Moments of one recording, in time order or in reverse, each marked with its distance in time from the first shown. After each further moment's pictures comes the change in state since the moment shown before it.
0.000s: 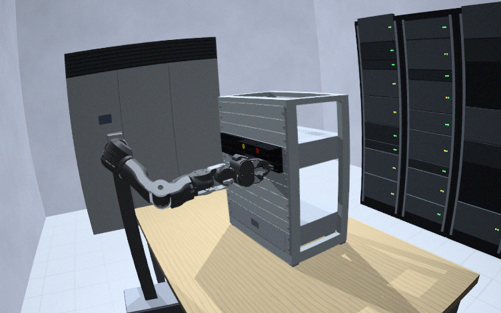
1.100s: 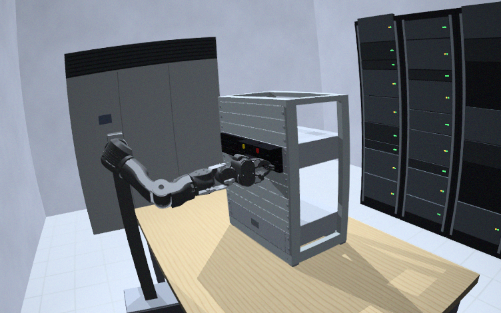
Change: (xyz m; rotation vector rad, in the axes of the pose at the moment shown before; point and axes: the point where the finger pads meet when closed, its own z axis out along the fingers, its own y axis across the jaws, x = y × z) arm 0.000 0.000 0.003 0.002 0.003 -0.001
